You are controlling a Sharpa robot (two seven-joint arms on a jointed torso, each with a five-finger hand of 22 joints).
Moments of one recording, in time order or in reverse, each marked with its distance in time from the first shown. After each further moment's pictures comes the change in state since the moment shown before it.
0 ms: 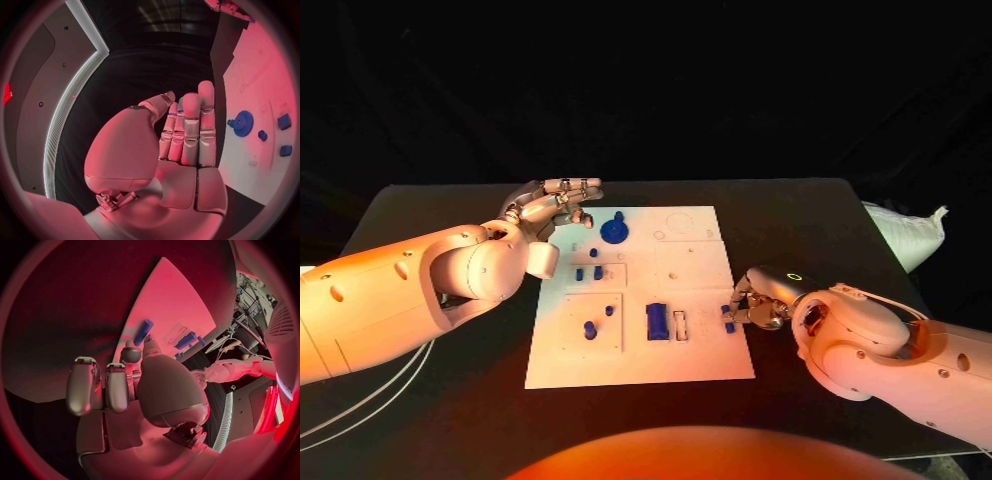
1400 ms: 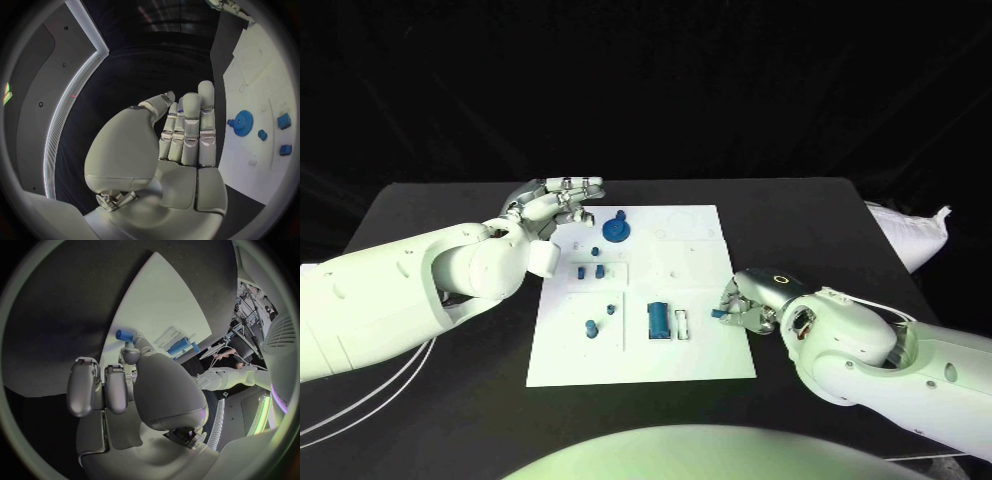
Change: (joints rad) left arm 0.000 -0.002 0.000 0.001 0.000 0.000 -0.001; left_hand -0.004 0.004 -0.003 -0.003 0.000 0.000 0.000 0.000 0.000 0.000 0.000 0.007 0.001 0.000 0.000 0.000 -0.004 0.000 0.000 0.000 0.000 -0.001; right arm -0.010 0.039 -0.004 0.016 -0.084 0.017 -0.002; right_hand 0.150 0.030 0.237 -0.092 -0.023 0.036 -0.019 -0.014 0.001 0.018 -0.007 0.019 0.036 -0.003 -0.003 0.000 0.013 0.000 0.007 -0.007 0.000 0.017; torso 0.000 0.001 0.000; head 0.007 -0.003
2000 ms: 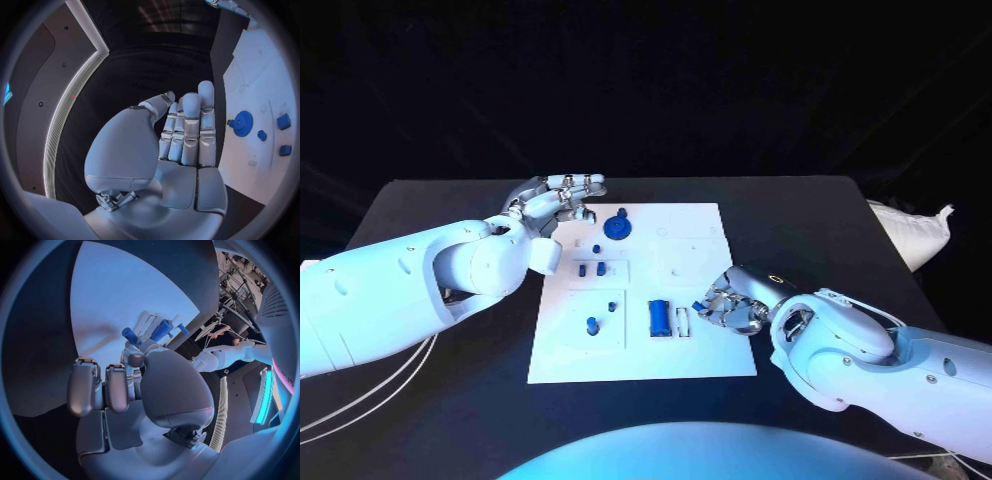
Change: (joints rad) left arm 0.000 0.000 0.000 0.002 0.000 0.001 -0.001; left_hand 0.000 0.000 0.000 0.000 0.000 0.000 0.000 0.002 0.000 0.000 0.000 0.000 0.000 0.000 0.000 0.000 -0.003 0.000 0.000 0.000 0.000 0.000; right arm 0.002 0.025 0.001 0.042 0.166 -0.116 -0.001; right_hand -0.137 -0.089 0.200 0.078 0.060 0.009 0.007 -0.012 -0.072 0.031 -0.020 0.006 0.025 0.000 0.000 0.000 0.004 0.000 0.000 0.000 0.000 0.006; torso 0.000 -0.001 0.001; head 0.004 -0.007
